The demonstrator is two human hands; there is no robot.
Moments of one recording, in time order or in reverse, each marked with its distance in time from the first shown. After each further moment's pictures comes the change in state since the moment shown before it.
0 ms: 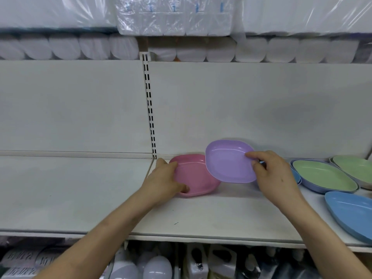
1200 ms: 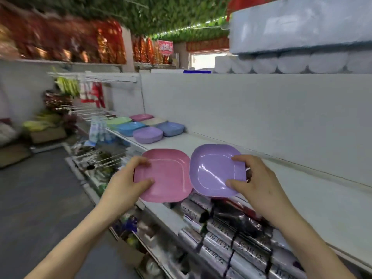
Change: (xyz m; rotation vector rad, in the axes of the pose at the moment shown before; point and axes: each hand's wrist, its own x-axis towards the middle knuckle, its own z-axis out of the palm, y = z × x) left_hand -0.356 -0.427 -0.281 -0.132 0.796 -0.404; right_hand -0.149 -0.452 0.317 0.519 -0.630 -0.440
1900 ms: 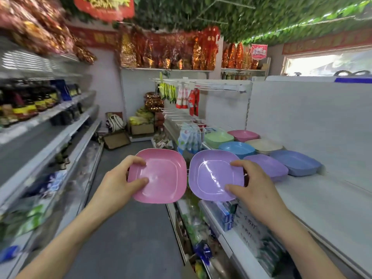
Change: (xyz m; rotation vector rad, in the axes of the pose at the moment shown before) left_hand 0.096 -0.226 -0.227 0.180 0.353 -0.240; right_hand 0.213 -0.135 0.333 0.179 -0.345 -0.228
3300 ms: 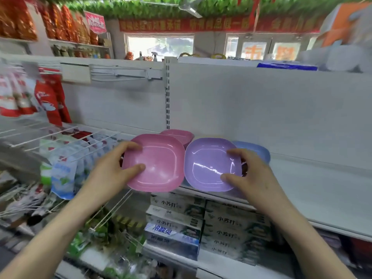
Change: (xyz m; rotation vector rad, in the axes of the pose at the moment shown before) left_hand 0.396 -0.046 0.216 -0.383 -0.608 0.564; right_hand 0.165 0.026 0.059 -0.420 0.597 0.525
